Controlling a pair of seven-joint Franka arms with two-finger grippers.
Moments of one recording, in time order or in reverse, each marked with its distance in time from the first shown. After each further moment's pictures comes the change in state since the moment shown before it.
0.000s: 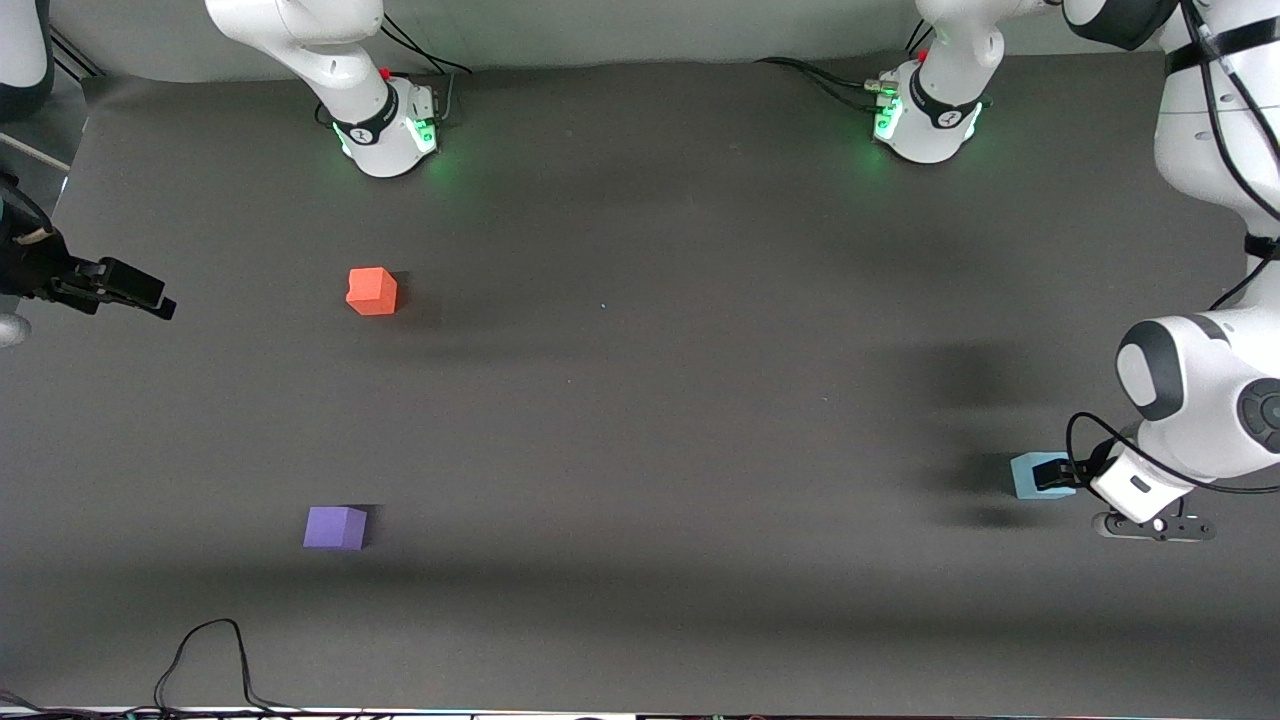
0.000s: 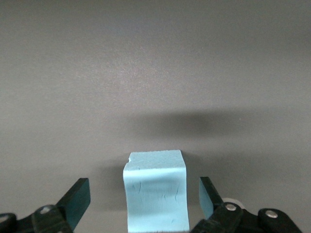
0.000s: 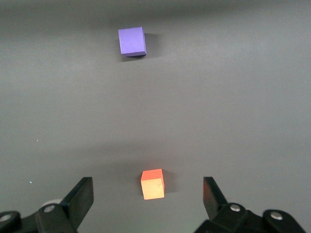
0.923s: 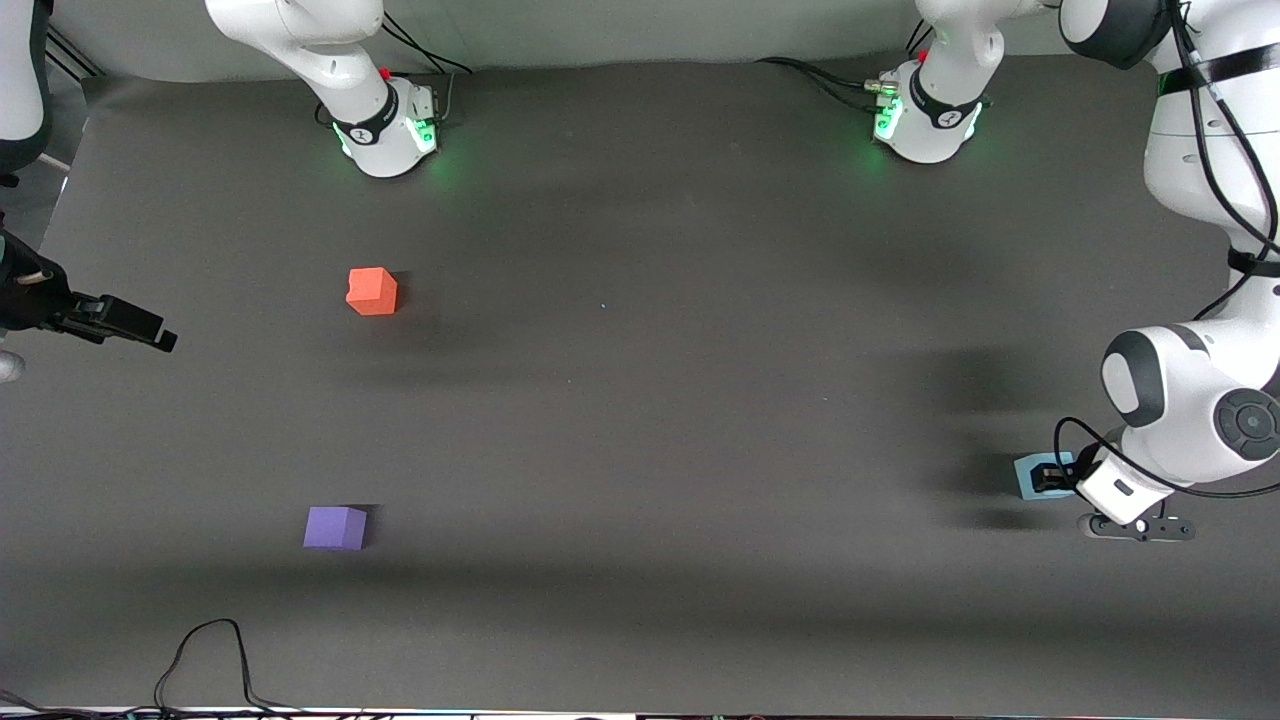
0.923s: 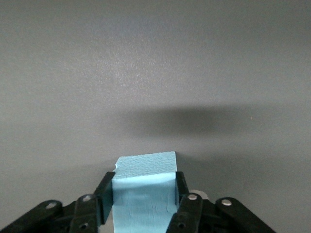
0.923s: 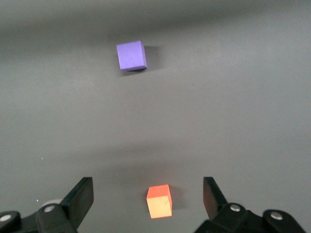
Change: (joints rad) left arm 0.003 0.033 0.001 0.003 -0.002 0.016 0.000; right arm 0.001 0.055 -0.035 -0.005 0.052 0.099 -0.001
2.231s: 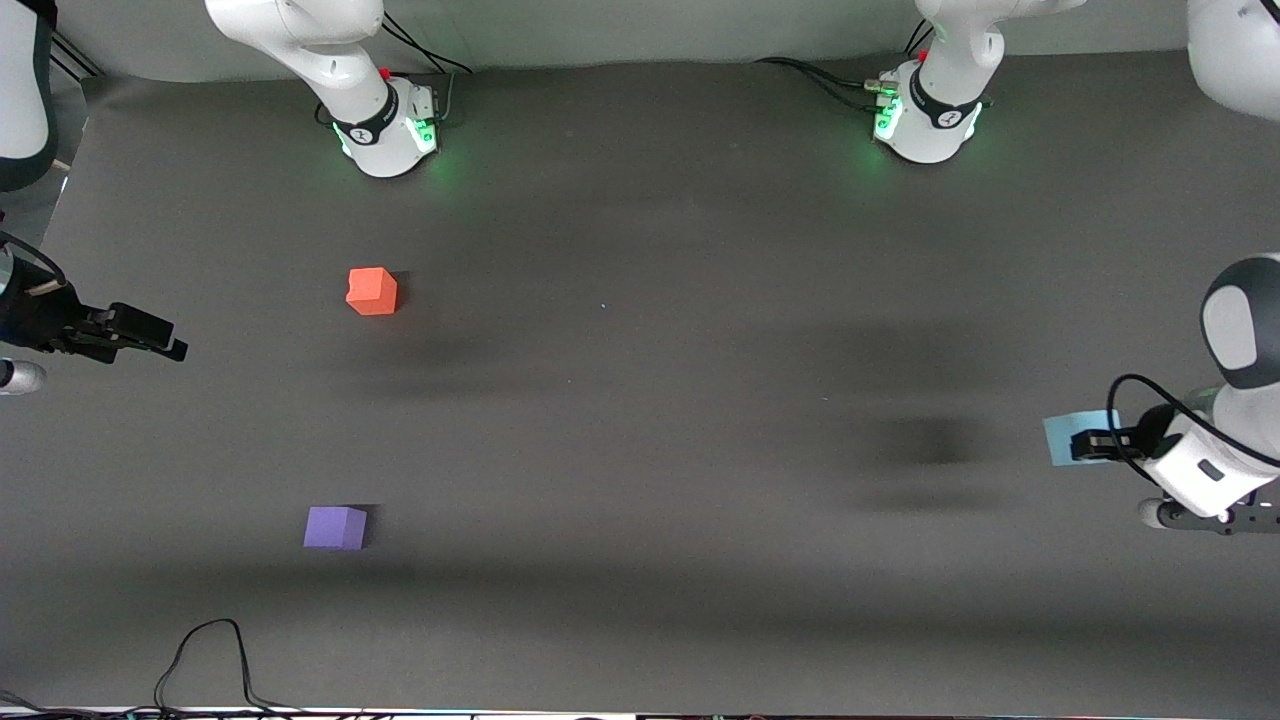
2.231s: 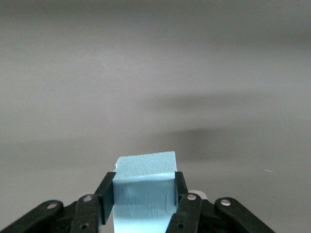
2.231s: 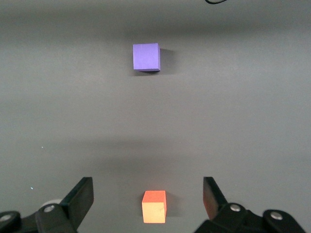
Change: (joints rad) left arm -0.109 -0.189 -0.019 0.297 -0.007 -0.616 -0.145; right arm 0.005 0.039 -0.001 0.024 0.012 0.000 -0.137
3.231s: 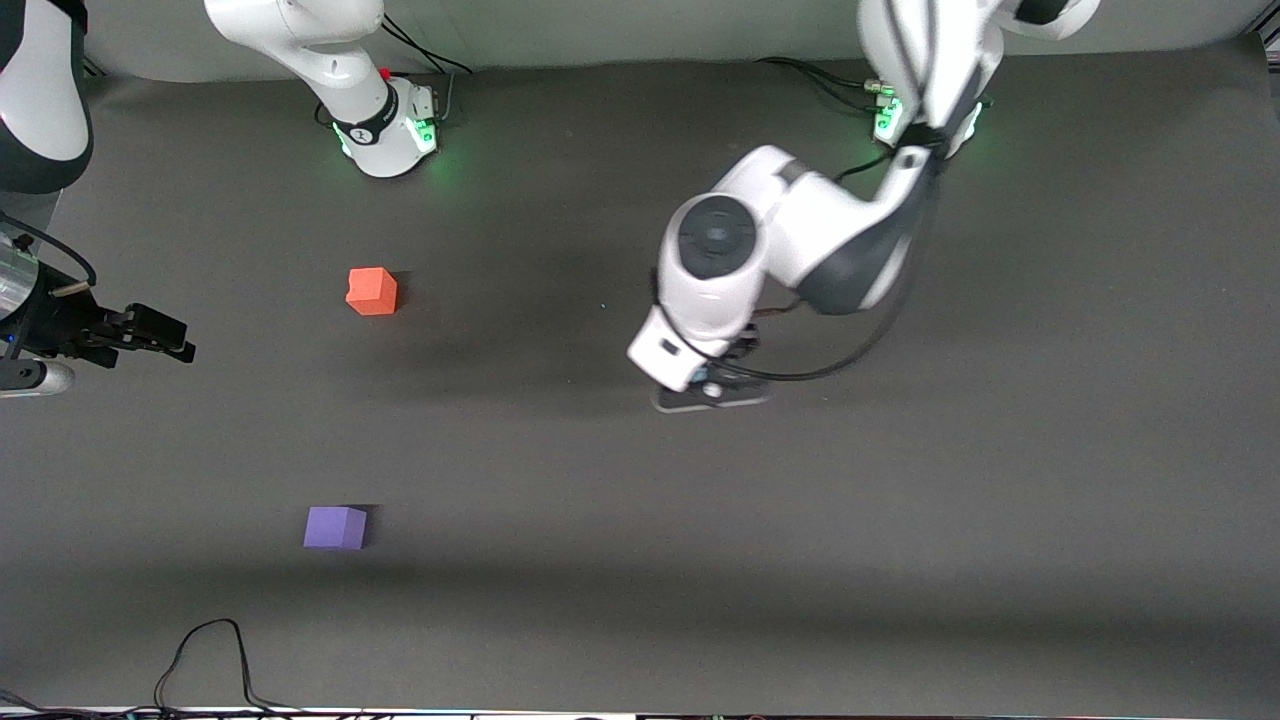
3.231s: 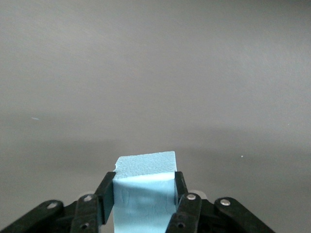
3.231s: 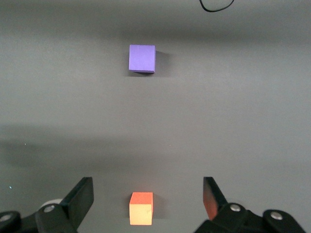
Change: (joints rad) left arm -0.707 0.159 -0.049 0.094 0.016 0.137 -0.886; right arm 0.044 0.000 -0.006 0.002 -0.058 0.013 -0.001
